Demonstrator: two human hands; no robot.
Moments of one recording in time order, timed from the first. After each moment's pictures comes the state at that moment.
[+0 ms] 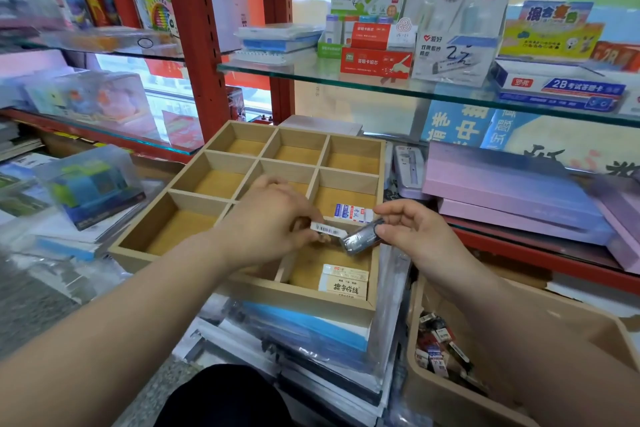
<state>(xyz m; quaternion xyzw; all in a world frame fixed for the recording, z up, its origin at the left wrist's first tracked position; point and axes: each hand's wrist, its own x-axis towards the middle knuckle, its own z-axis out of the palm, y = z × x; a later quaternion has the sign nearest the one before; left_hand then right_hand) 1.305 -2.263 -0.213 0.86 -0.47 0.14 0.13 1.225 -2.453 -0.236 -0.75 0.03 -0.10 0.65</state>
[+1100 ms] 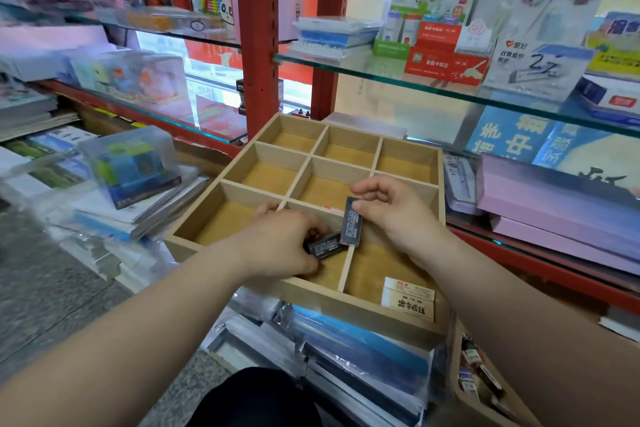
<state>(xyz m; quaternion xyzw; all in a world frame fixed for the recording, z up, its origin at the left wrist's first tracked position) 1.324 -2.218 -0.235 0.94 -0.33 -0.05 0.11 1.301 -2.382 -0.230 -0.81 -0.03 -0.10 0.58</state>
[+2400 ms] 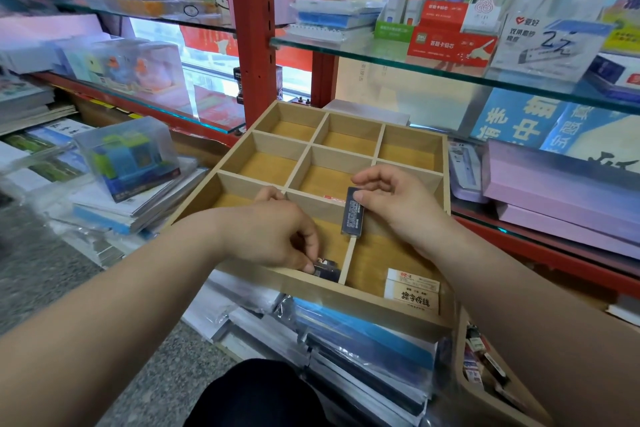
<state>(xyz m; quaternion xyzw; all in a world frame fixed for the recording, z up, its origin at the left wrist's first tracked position) 1.335 -2.203 -0.227 0.88 -0.44 -0.13 0.08 1.301 -2.384 -0.231 -0.81 -0.03 -0.09 0.58</state>
